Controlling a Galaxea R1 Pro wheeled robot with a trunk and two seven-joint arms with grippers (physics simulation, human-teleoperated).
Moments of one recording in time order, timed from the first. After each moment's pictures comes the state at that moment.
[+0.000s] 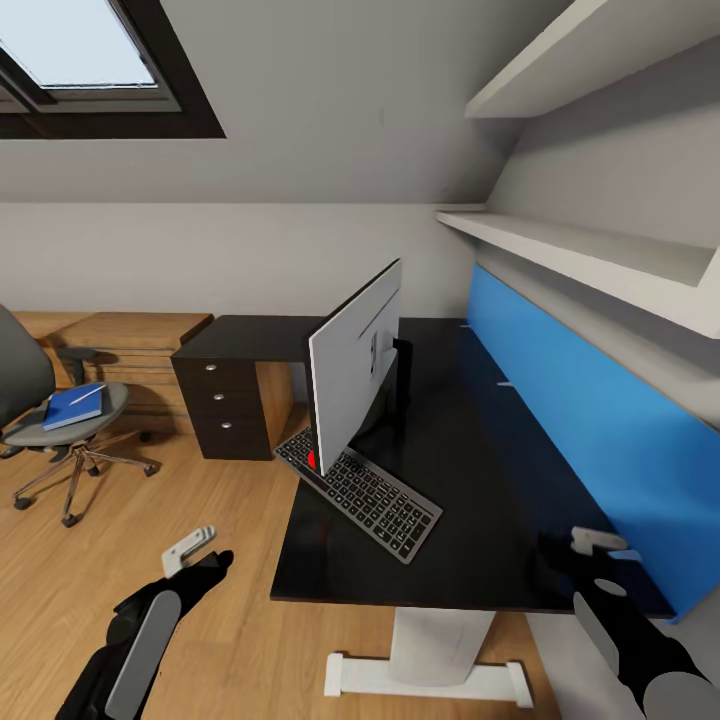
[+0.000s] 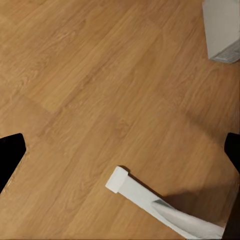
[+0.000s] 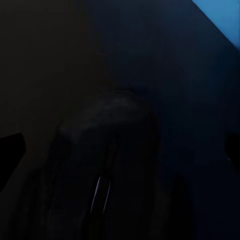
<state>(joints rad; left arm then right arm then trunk) -0.26 0.03 0.09 -1.32 0.67 0.57 0.46 -0.54 -0.26 0.01 -0.60 -0.23 0.02 -0.15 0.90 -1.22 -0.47</state>
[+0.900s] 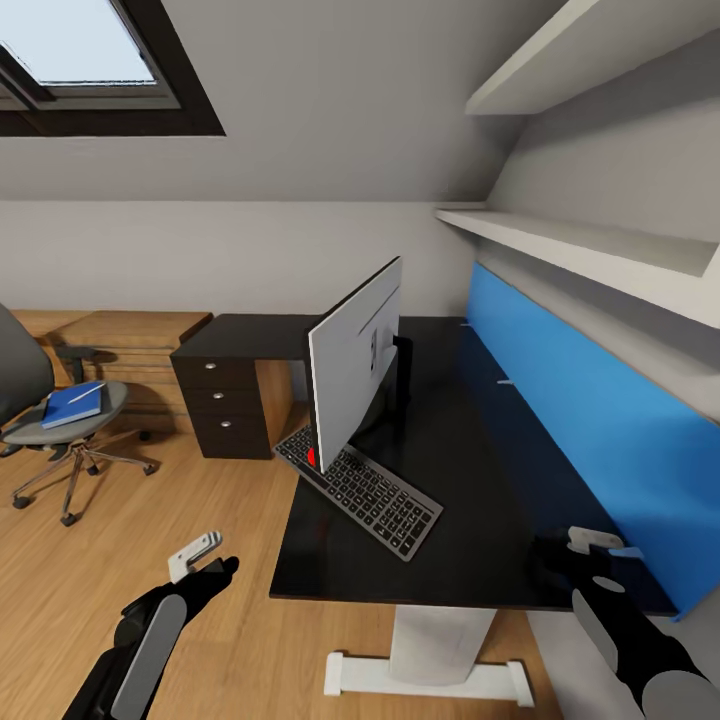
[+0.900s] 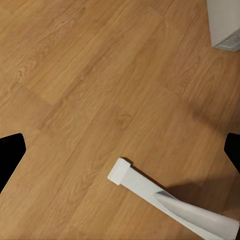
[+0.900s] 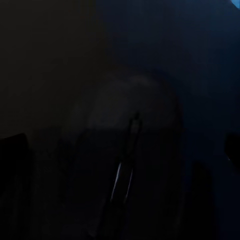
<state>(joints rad) -0.26 0.03 0.06 -1.29 0.68 0.57 0.46 -0.54 -0.25 0.00 -0.61 -0.24 0.06 -0.13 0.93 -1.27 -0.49</state>
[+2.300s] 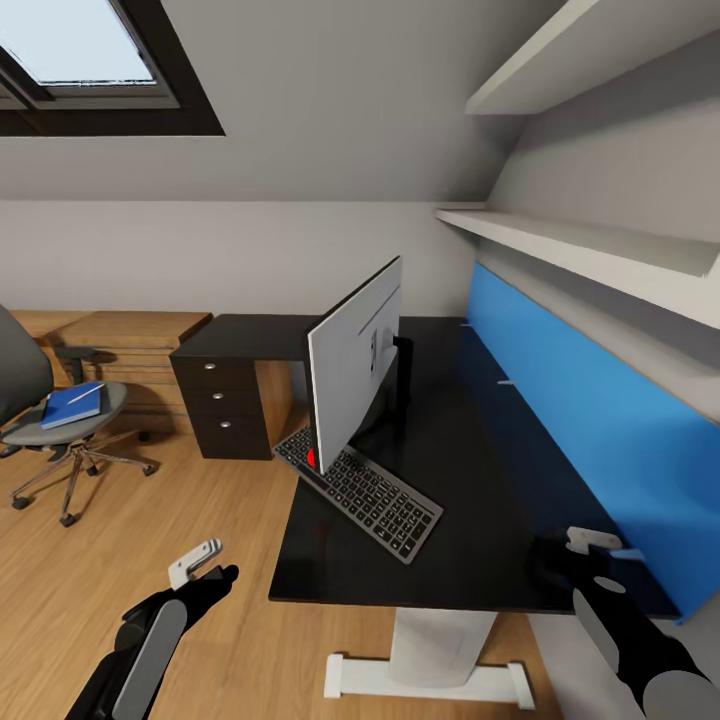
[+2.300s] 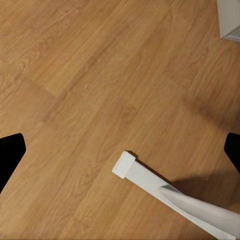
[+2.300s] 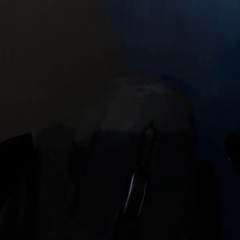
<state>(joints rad) -0.26 0.03 0.06 -1.25 0.68 0.57 0.45 -0.54 -0.26 0.00 -0.61 -0.24 0.05 -0.10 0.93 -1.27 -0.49</state>
